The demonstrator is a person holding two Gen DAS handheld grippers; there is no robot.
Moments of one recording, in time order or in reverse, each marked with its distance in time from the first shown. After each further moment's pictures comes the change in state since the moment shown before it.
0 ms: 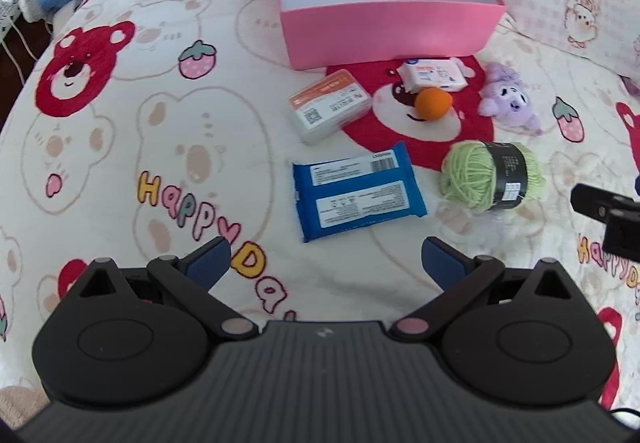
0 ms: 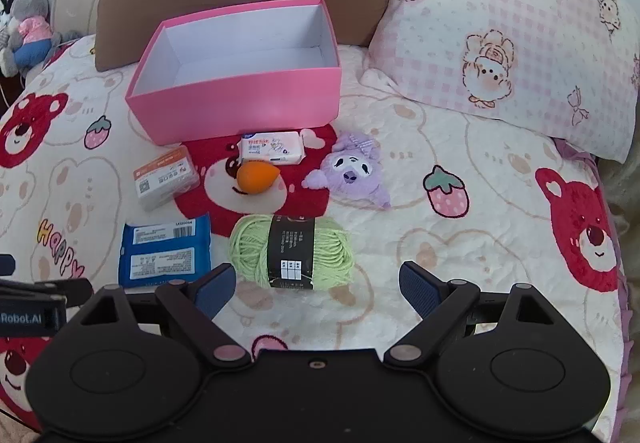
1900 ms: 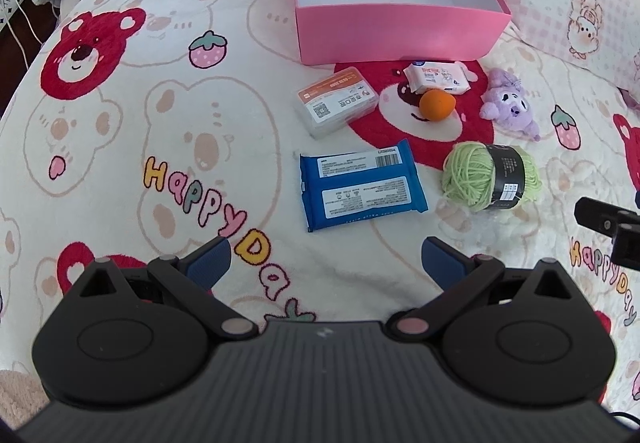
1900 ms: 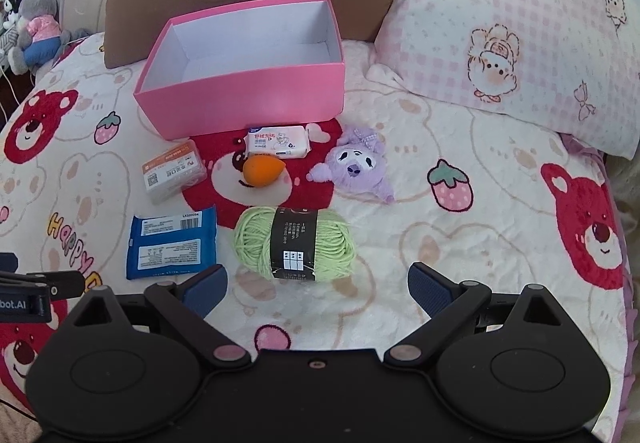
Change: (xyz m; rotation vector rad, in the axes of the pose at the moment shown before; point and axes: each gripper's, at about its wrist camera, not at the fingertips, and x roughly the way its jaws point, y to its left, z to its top) left arm -0.011 0.012 -0.006 -0.063 0.005 -0.007; right arm -0.005 -0.011 0.001 -0.021 0.023 0.060
